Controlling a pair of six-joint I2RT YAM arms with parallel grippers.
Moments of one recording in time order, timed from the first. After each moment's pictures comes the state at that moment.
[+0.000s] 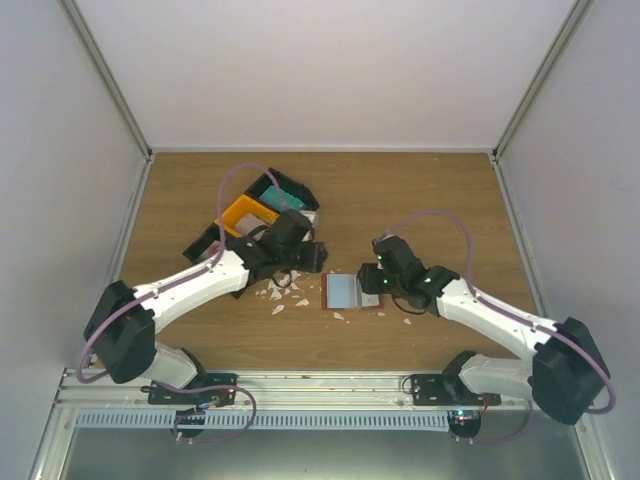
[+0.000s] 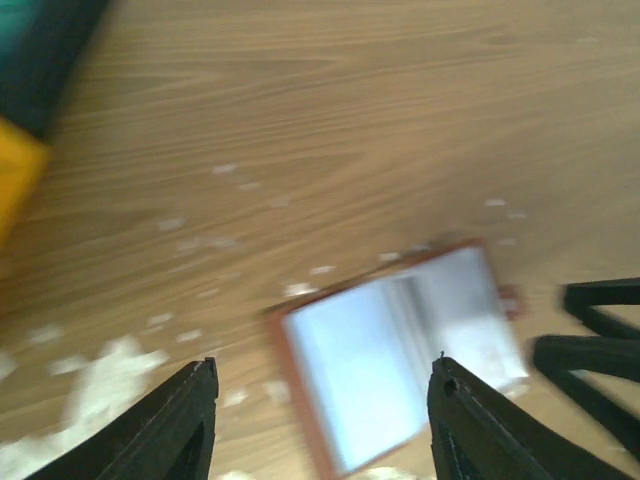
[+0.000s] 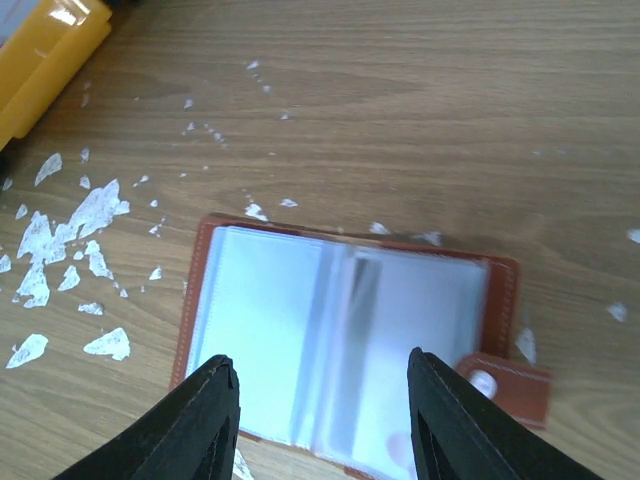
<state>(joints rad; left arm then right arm) -0.78 1.47 1.06 -0.38 0.01 -0.54 0.70 1.15 0.68 -0.41 0.08 0.59</state>
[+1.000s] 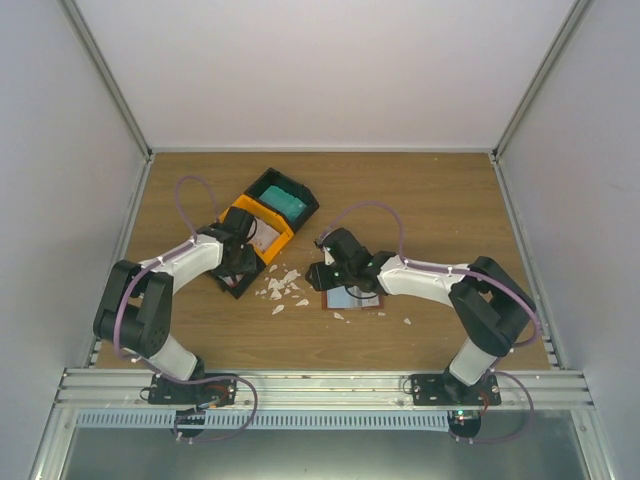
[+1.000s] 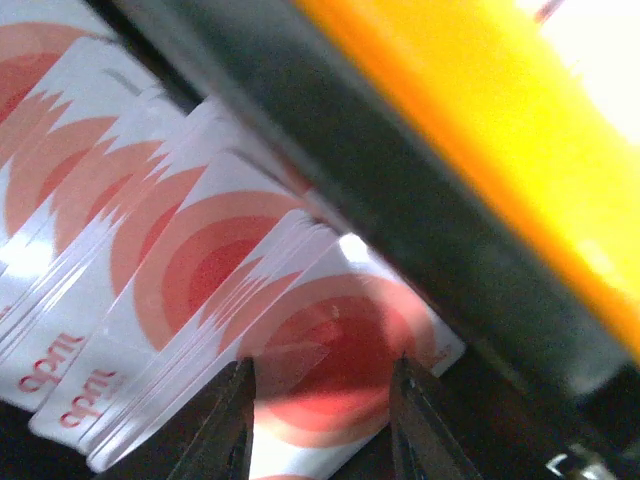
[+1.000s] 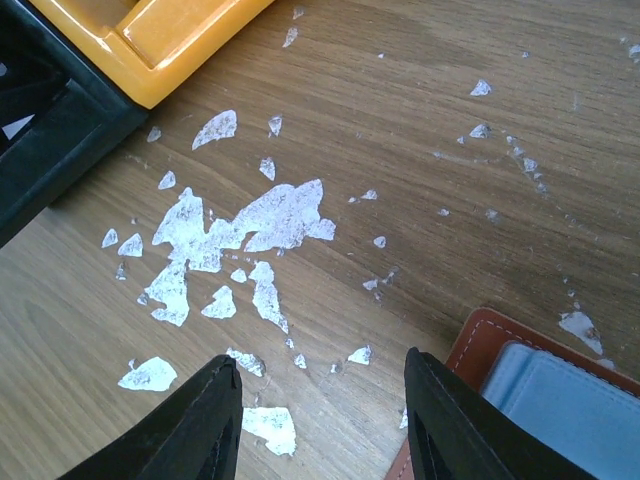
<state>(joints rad) -0.31 1.57 0.90 -0.61 -0.14 -0.50 0.83 1.67 0.92 -0.13 -0.14 0.51</state>
